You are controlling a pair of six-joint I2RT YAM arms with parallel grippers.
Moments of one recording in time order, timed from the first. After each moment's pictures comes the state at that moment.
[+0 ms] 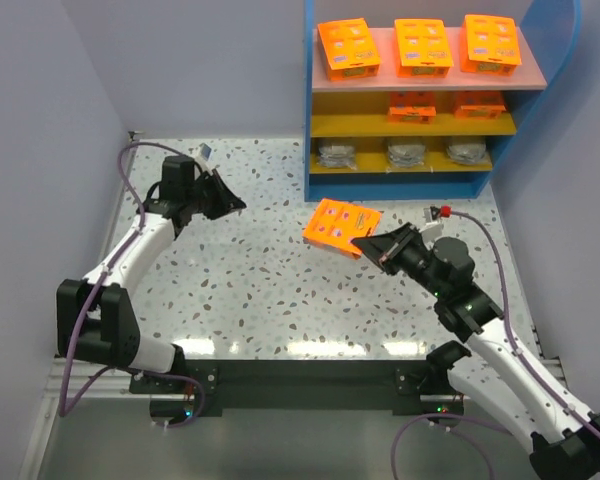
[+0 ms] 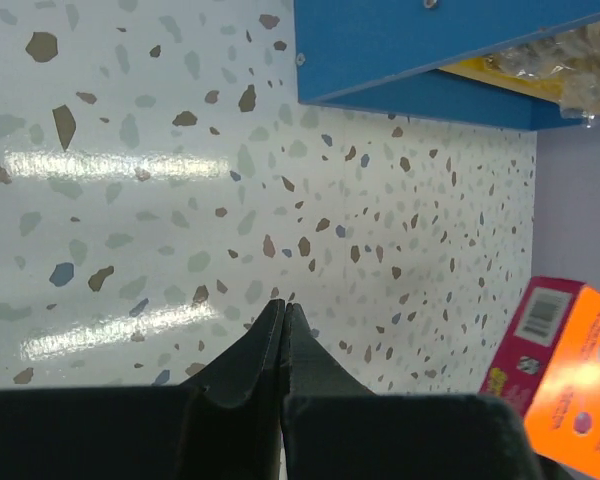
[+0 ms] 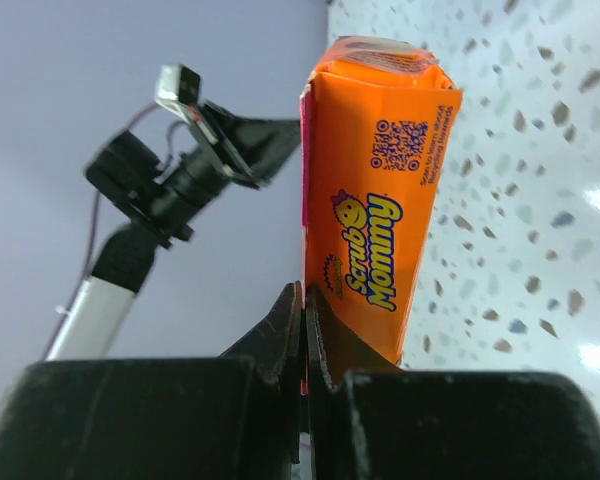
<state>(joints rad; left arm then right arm) -0.15 1.44 1.06 -0.28 0.39 -0.61 0.49 0.67 0.54 -0.05 -0.19 1.24</state>
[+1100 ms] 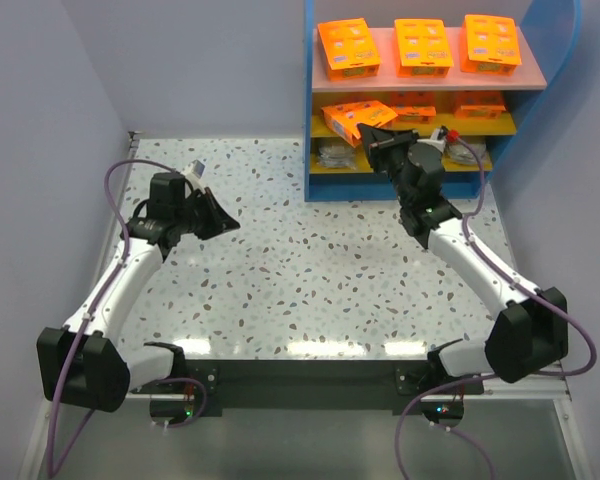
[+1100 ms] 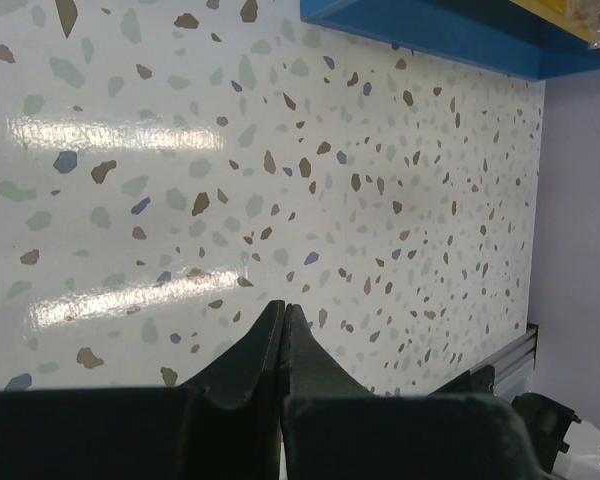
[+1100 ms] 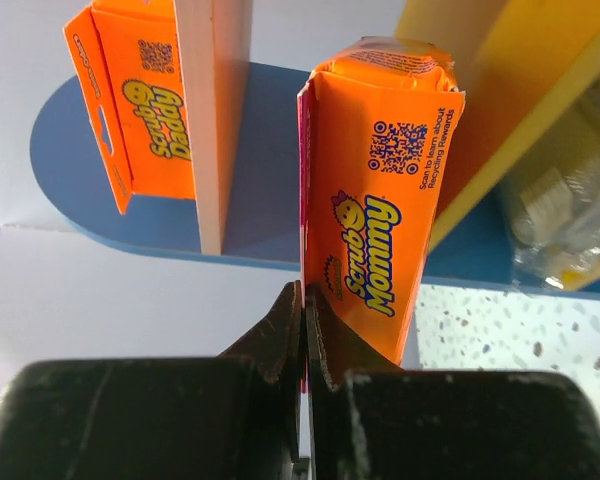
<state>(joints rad) -0.16 1.21 0.98 -0.47 0.39 -0.59 0.39 1.34 1.09 0.27 0.20 1.38</state>
